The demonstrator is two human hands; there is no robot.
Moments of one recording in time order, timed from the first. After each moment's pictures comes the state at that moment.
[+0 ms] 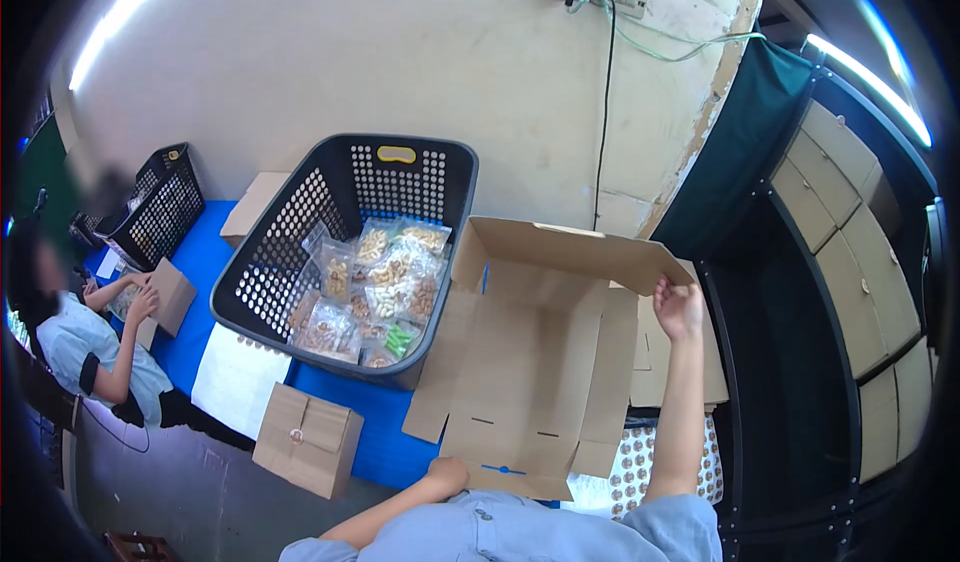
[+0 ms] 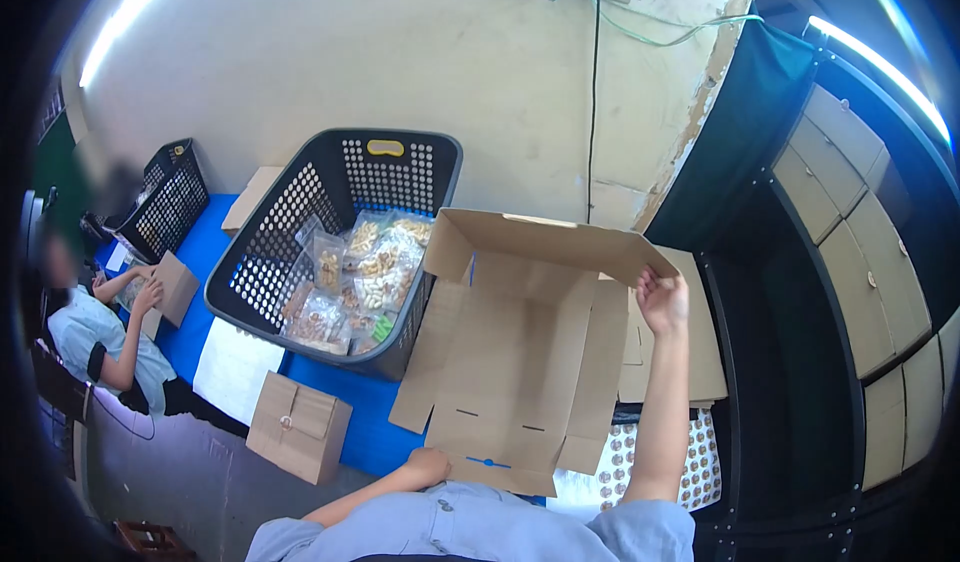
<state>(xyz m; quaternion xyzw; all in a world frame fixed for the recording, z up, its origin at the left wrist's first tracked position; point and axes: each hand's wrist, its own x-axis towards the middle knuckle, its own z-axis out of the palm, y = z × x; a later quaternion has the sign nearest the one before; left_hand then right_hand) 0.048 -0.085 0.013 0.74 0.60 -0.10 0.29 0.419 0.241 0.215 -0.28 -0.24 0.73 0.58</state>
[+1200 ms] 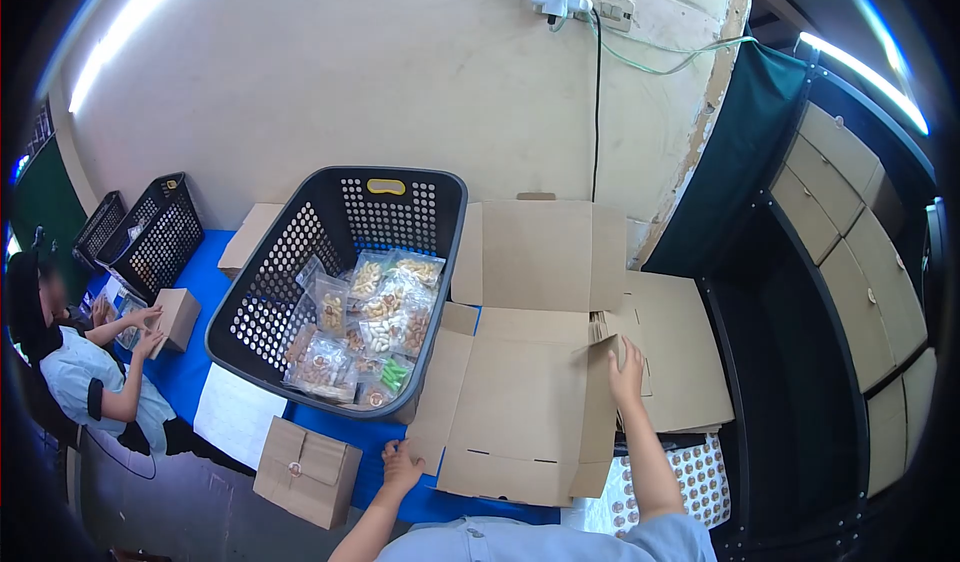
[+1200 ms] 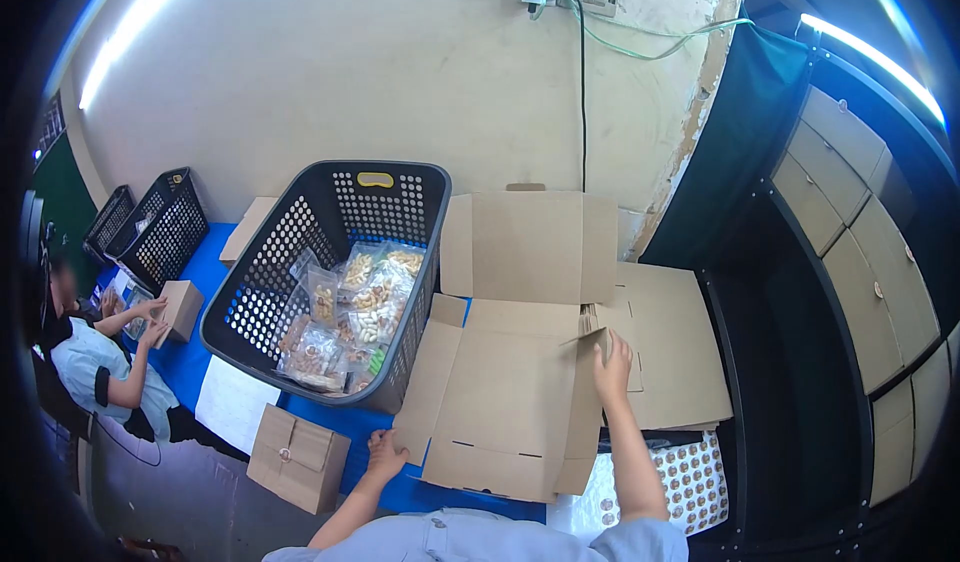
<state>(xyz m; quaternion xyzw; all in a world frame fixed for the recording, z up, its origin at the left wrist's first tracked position) -0.039 -0.047 -0.041 0.50 0.82 0.16 0.23 0.372 0.207 0.082 -0.63 -0.69 0.09 0.35</state>
